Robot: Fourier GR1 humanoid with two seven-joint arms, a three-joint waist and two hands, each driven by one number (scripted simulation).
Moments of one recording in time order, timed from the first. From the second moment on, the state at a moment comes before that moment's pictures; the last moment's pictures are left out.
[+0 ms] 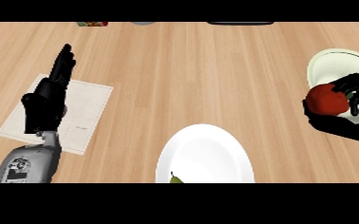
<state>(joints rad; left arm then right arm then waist) -0.21 0.20 0.06 -1.60 -0.19 0.10 0.16 -0.10 -0.25 -0.20 -1.86 0.55 -0.12 0.27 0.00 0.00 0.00</state>
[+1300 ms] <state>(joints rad) -0.26 0.19 0.05 -1.60 -0.19 0.08 0.18 -0.60 -0.60 -0.55 -0.47 0.54 -0.29 -0.43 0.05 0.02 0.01</state>
